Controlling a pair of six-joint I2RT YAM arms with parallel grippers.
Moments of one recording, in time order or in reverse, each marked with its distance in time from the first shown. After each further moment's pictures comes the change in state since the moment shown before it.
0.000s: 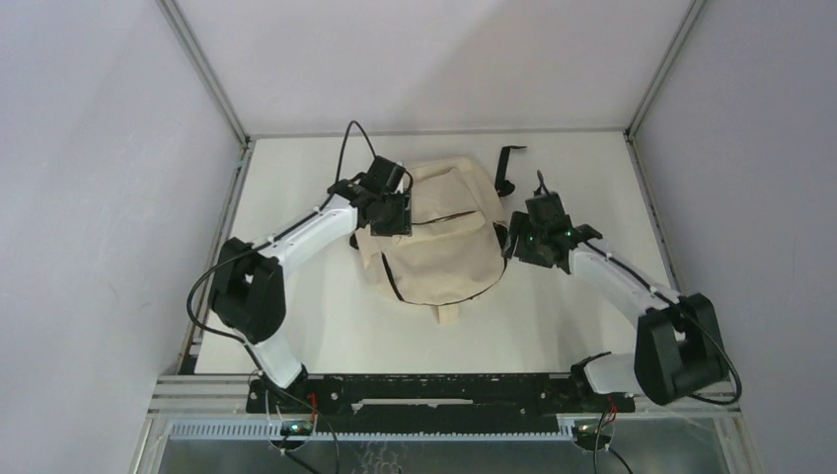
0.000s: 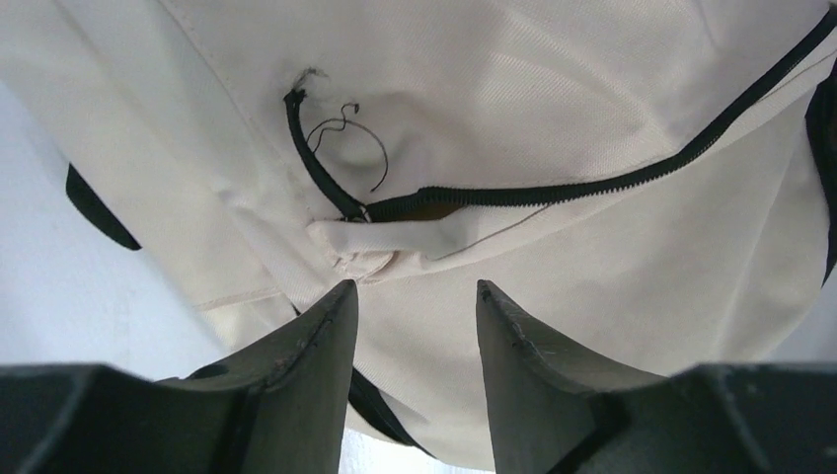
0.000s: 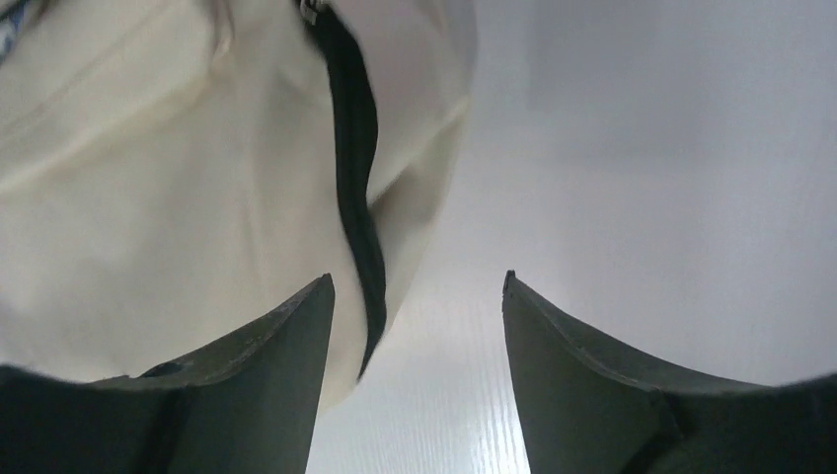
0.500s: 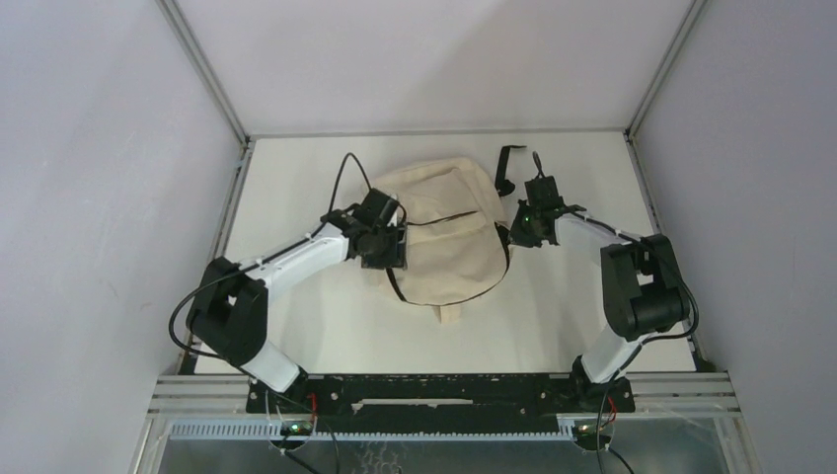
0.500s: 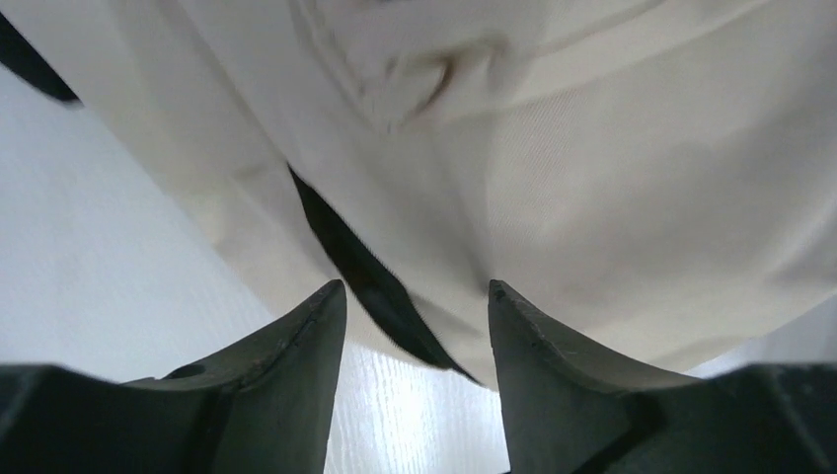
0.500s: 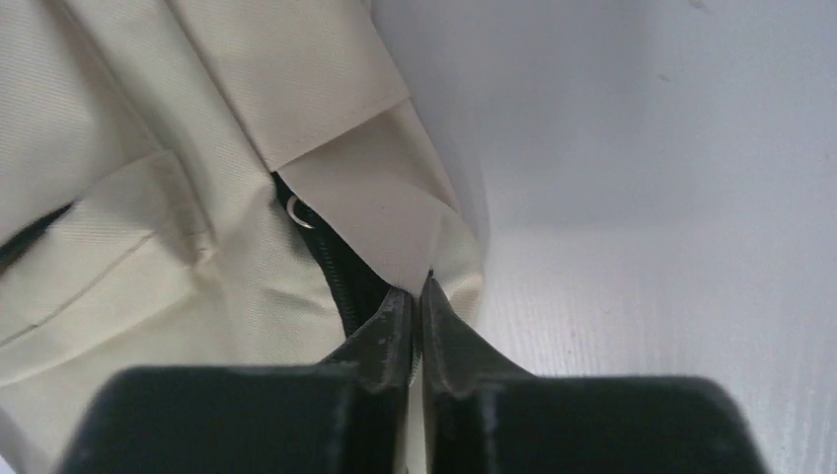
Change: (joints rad) left arm -0.033 -0.154 -0.247 0.035 0.033 -0.032; right arm -0.158 0.372 0.161 0.183 -0.132 0.016
